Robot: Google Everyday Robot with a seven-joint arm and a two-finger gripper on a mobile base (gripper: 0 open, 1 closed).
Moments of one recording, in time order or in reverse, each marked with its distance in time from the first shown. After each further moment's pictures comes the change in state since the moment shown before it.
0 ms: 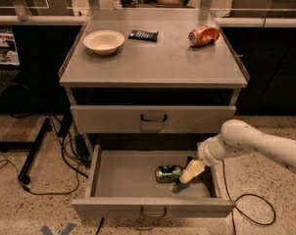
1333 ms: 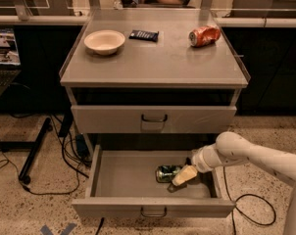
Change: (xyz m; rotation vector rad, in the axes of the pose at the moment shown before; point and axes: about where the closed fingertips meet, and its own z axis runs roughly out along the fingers) arm 0.005 -0.006 0.061 -0.024 -0.095 0.079
